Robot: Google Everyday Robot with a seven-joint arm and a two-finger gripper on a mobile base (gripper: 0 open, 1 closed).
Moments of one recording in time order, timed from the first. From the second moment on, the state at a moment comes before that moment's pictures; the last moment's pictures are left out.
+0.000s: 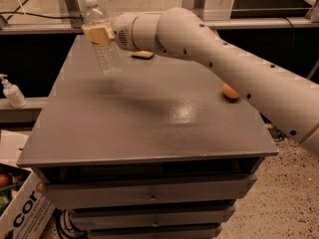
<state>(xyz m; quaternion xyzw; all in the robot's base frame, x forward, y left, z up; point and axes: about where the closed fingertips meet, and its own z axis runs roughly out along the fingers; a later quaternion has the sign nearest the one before) 0.699 0.151 0.973 -0.35 0.67 0.31 0.57</state>
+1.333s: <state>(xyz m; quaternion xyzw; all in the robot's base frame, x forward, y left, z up) 0.693 0.158 0.966 -0.43 0.60 0.34 0.58</state>
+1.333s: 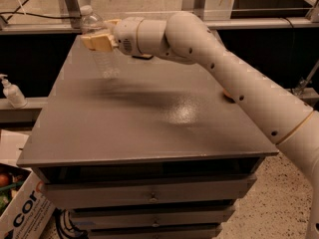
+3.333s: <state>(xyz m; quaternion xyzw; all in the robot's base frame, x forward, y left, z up) 0.656 0.133 0.925 -0.50 0.55 0.38 0.55</state>
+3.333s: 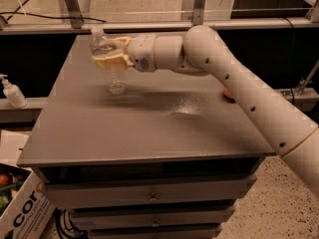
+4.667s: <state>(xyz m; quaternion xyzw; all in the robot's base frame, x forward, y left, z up) 0.659 0.107 0.925 -0.49 0.56 0.35 0.56</state>
